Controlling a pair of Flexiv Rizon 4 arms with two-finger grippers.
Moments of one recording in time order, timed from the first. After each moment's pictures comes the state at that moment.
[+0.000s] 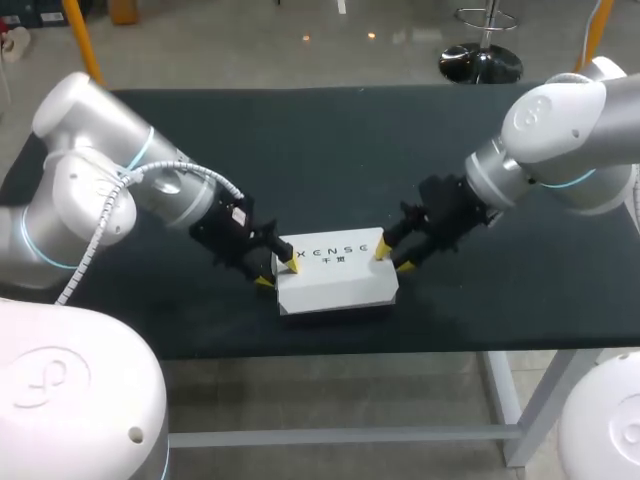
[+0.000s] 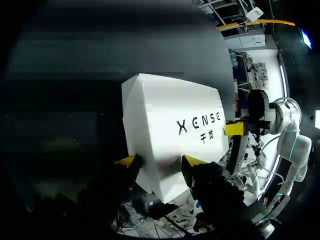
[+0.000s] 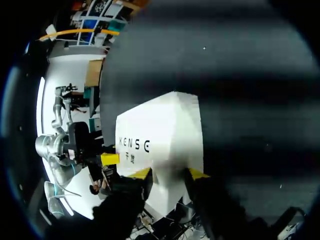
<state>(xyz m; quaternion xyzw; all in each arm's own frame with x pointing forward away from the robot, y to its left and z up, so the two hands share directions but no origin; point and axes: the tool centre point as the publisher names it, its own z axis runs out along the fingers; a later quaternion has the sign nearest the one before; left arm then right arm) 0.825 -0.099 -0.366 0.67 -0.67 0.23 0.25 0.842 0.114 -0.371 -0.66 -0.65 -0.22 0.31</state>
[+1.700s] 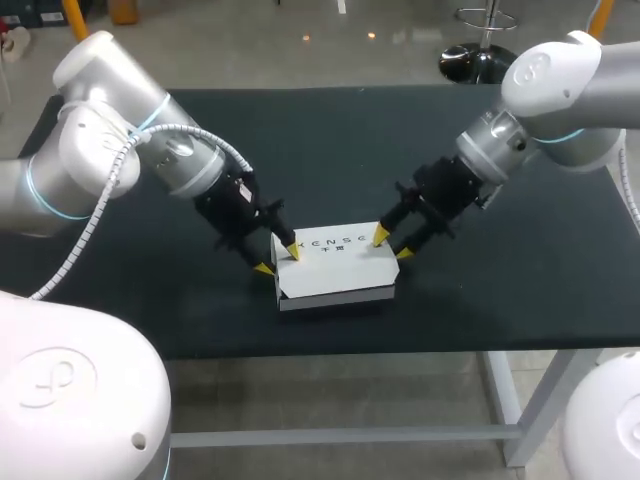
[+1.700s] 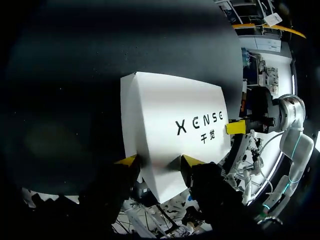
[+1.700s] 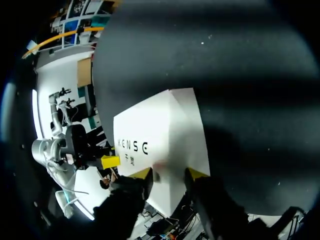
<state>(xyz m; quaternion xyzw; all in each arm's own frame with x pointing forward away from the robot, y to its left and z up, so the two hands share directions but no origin) 0.835 -0.102 -0.347 0.69 -0.64 0.15 0.28 0.857 0.117 -0.358 -0.67 -0.62 -0.15 0.38</state>
